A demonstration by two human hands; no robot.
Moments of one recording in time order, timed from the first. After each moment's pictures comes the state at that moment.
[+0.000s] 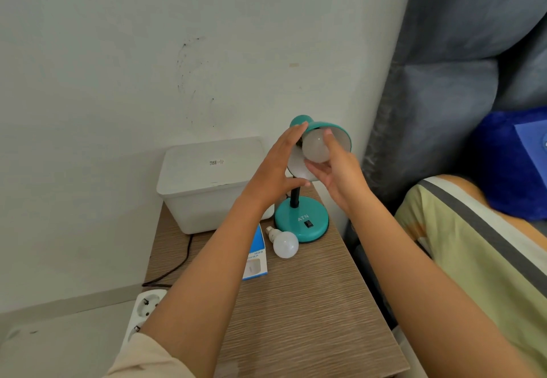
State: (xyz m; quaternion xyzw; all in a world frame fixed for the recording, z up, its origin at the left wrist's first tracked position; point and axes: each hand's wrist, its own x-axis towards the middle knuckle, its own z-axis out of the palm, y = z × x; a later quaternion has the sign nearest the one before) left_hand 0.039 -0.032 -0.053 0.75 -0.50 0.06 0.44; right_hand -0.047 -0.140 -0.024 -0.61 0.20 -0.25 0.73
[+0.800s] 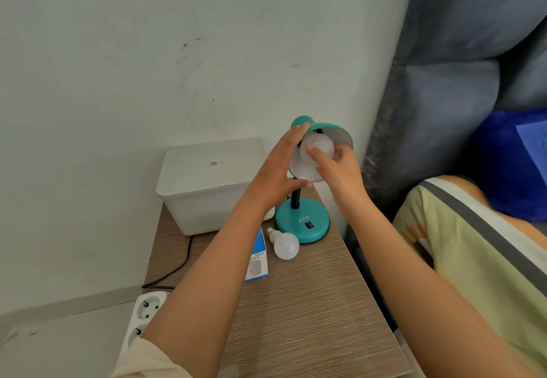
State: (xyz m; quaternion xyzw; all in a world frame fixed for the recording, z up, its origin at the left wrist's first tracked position) left_hand 0.038 -0.035 -0.054 0.75 -0.50 0.06 0.44; right_hand -0.047 -0.139 -0.033 -0.67 0.24 -0.28 0.64
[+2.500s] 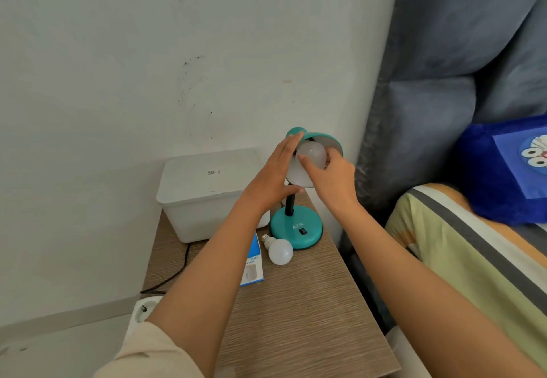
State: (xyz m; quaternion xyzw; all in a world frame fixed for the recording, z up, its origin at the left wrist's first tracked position) left_hand 0.027 -0.034 -0.037 0.77 -0.50 0.04 0.39; right_hand -0.056 -0.139 -0.025 -0.80 0.22 -0.36 0.43
